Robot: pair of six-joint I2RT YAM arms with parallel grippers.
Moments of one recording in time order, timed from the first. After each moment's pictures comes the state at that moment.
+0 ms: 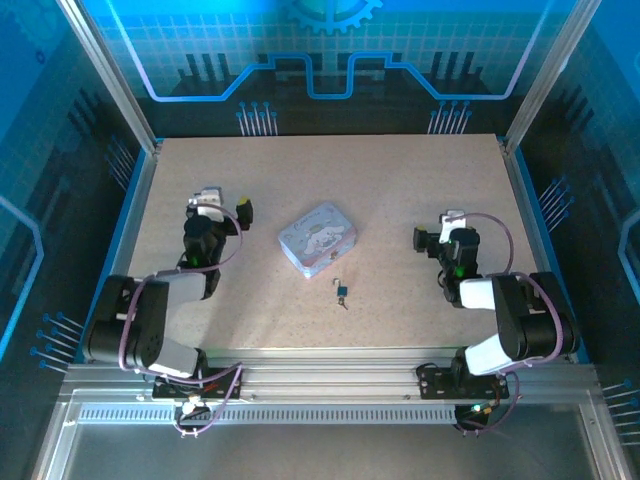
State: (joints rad) left arm -0.07 1.43 0.46 0.82 -0.11 -0.13; right arm 0.06 1.49 0.36 0.73 0.12 0.01
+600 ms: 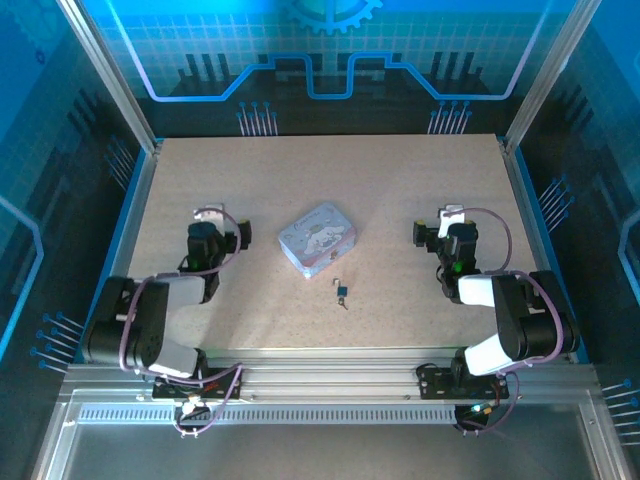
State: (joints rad) left arm -0.06 1.50 0.38 0.70 -0.13 -0.11; right arm 0.08 1.49 0.39 0.72 0.16 -0.01
